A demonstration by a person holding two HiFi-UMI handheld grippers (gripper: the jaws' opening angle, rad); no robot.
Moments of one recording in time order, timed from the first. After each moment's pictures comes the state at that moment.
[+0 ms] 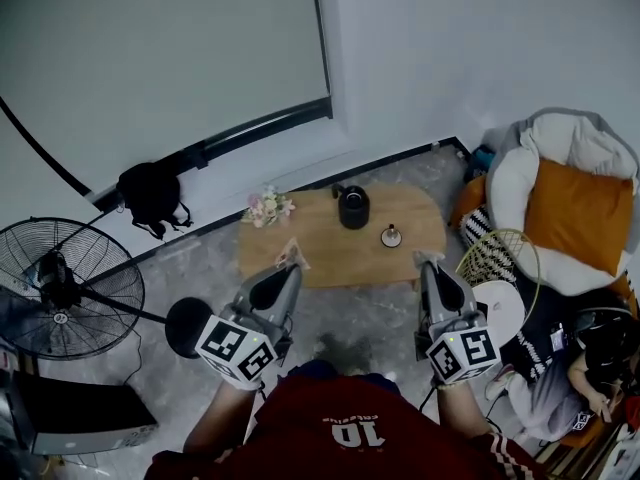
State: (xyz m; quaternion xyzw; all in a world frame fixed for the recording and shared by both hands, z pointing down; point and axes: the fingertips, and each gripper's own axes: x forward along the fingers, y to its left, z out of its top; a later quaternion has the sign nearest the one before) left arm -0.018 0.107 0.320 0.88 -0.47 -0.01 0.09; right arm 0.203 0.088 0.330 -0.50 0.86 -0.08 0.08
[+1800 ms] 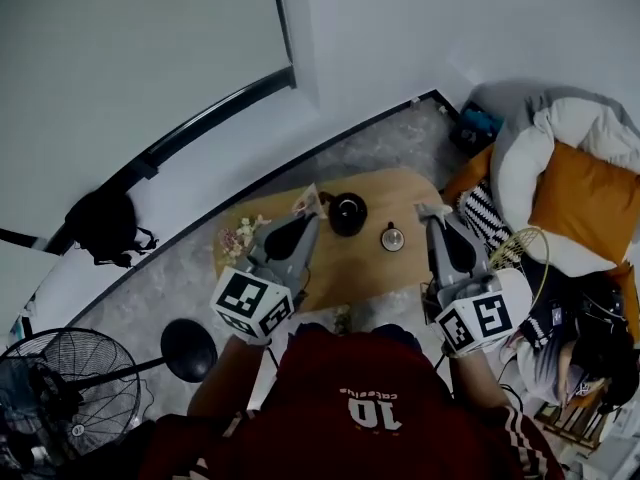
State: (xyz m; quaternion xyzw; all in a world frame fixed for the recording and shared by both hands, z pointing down) left arm -0.048 -0.241 0.399 0.93 -0.36 0.02 0.10; right arm 0.128 -0.207 0.360 -0.56 0.82 -0.07 0.02
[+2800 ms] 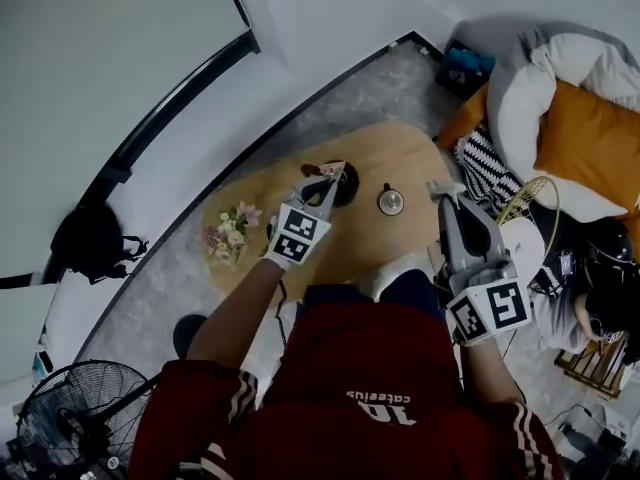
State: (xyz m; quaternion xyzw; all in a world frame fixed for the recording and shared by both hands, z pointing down) left arm 0.032 -0.332 0.662 0.93 -0.25 0.26 0.04; right arm 0.164 -0.225 0.428 -0.62 0.78 -0.10 -0.01
